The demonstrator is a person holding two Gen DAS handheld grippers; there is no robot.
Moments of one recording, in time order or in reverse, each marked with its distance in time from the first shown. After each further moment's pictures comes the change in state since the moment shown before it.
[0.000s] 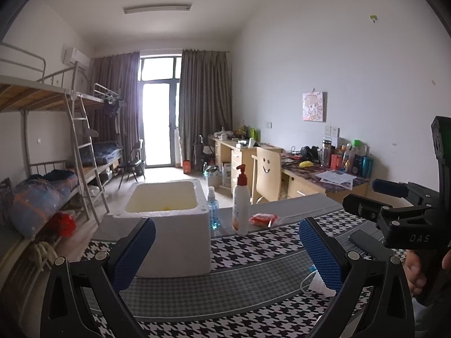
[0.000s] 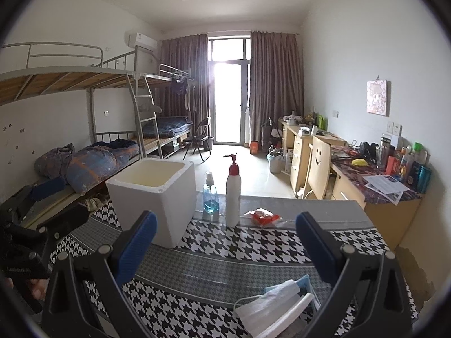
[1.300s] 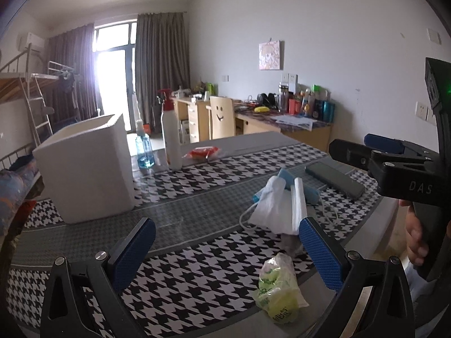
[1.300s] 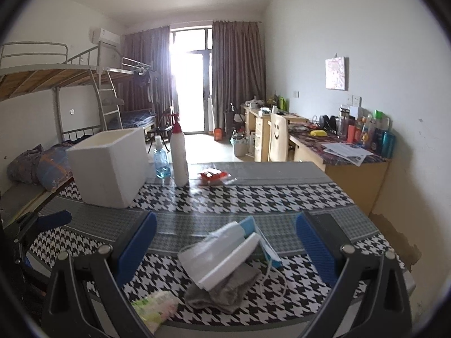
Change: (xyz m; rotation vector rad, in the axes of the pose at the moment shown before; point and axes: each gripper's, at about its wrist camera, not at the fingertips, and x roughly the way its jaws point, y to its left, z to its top) left arm 0.027 -0.083 -0.088 0.087 0.226 -0.184; right arm -0.028 -0.058 -0.080 0.080 0.055 -0.174
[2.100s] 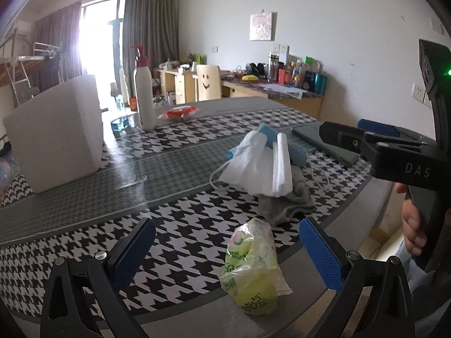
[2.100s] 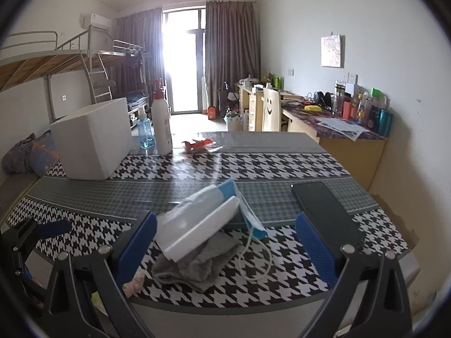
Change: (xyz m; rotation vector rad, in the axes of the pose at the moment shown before) left arm 0.046 -0.032 -0.033 -0.003 0.157 -0.060; right arm 0.019 -0.025 -0.036 0.011 0.107 -0.017
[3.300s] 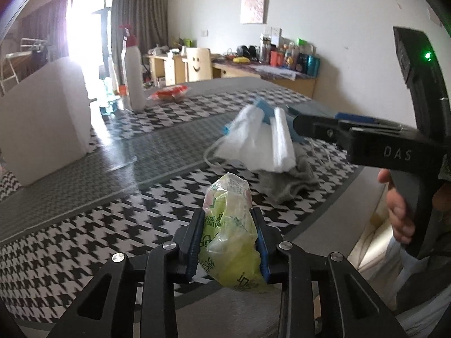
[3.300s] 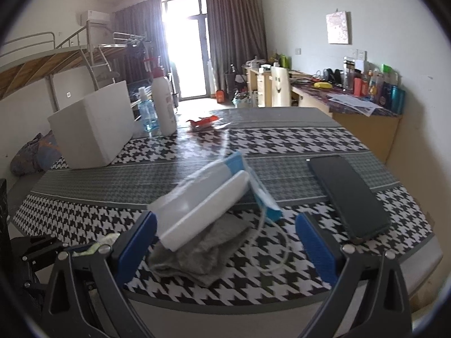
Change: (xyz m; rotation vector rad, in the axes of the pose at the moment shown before) left arm 0.012 0.011 -0.011 0.014 0.071 -0.042; right arm 0.032 0.000 -0.015 0.041 0.093 0.075
